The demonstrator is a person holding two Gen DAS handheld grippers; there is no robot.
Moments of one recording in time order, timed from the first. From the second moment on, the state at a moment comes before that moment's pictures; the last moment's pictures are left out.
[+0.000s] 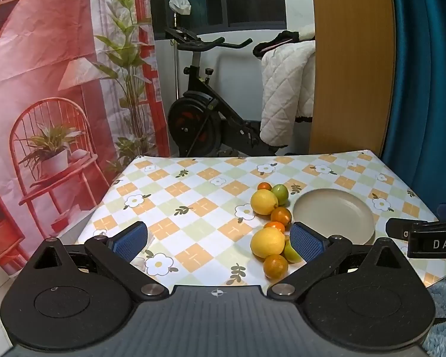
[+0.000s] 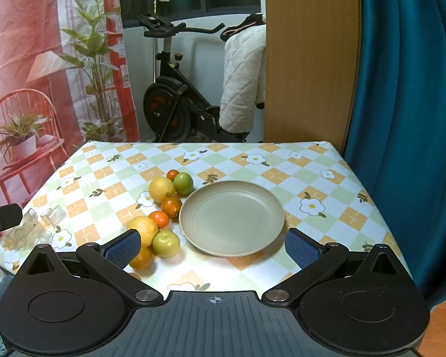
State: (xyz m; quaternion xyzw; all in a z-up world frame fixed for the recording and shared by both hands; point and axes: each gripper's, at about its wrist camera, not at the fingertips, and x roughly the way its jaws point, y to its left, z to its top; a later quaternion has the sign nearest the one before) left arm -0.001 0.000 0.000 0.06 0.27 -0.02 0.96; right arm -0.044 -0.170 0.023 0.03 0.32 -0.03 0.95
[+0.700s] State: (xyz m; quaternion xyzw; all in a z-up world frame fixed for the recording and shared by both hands) left arm 0.000 0.001 -0.002 0.07 0.28 -0.02 0.96; right arm -0.045 -0.169 0.024 0.03 0.32 -0.03 0.95
